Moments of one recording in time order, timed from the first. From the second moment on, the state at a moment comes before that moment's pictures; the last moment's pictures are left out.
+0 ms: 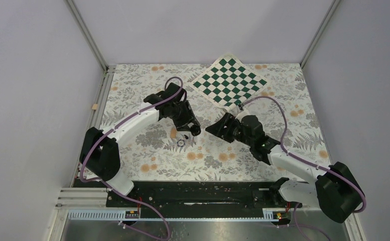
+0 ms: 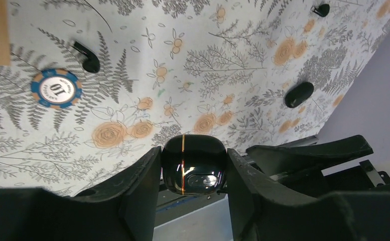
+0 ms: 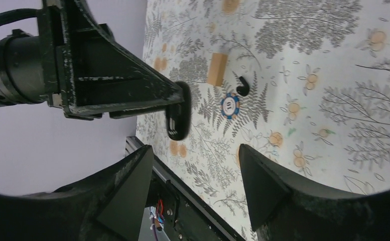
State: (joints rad) left arm -0.57 1.60 1.28 -0.72 0.25 -0.98; right arm 0.62 1.14 0.52 0.24 -0.21 1.01
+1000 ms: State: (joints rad) left arm -0.58 1.60 1.28 -0.68 0.33 -1.05; right arm 0.73 1.38 0.63 0.39 -0.14 1.05
